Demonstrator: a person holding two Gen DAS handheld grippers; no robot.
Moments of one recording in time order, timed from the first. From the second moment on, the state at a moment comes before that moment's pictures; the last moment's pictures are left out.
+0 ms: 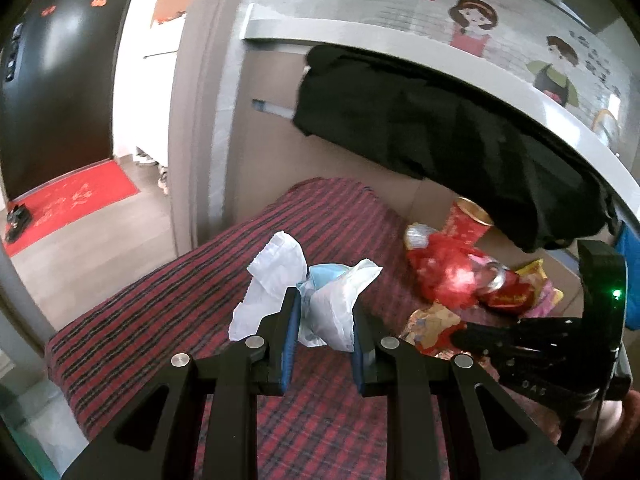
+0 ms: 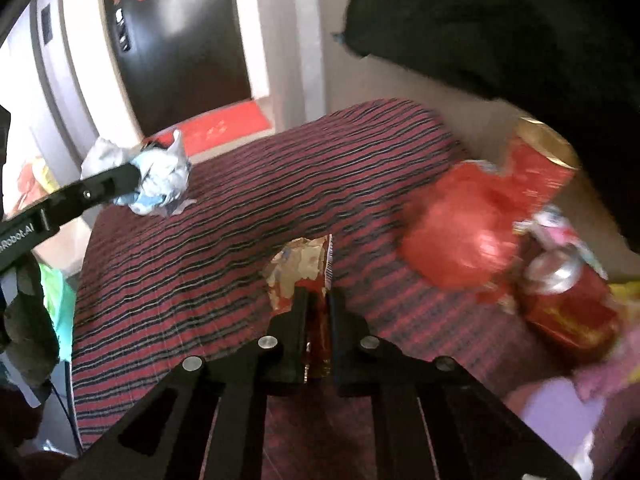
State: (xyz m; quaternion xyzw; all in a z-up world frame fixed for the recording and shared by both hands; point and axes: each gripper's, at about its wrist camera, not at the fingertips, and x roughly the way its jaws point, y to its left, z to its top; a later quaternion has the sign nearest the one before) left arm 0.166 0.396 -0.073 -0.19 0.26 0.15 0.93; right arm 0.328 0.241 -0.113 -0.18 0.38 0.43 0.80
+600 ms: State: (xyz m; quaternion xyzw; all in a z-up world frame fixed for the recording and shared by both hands) left arm 0.207 0.228 -0.010 -0.11 0.23 0.01 0.97; right arm 0.287 0.047 -0.030 -0.10 0.28 0.31 0.91
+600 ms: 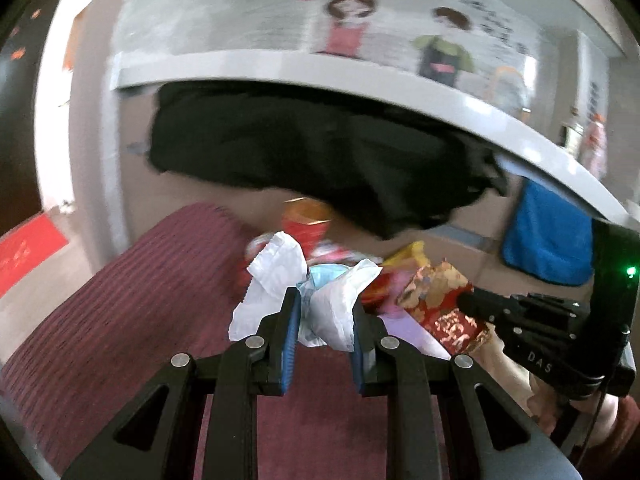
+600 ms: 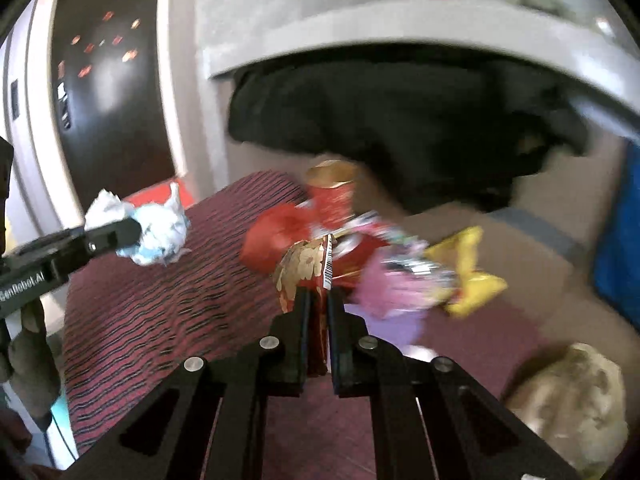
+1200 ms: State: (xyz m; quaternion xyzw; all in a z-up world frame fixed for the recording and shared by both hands) left arm 0.272 -0.030 0.003 -0.05 0.21 -0.13 0.97; right arm 0.253 -0.211 0.028 -0.03 0.17 0.09 0.98
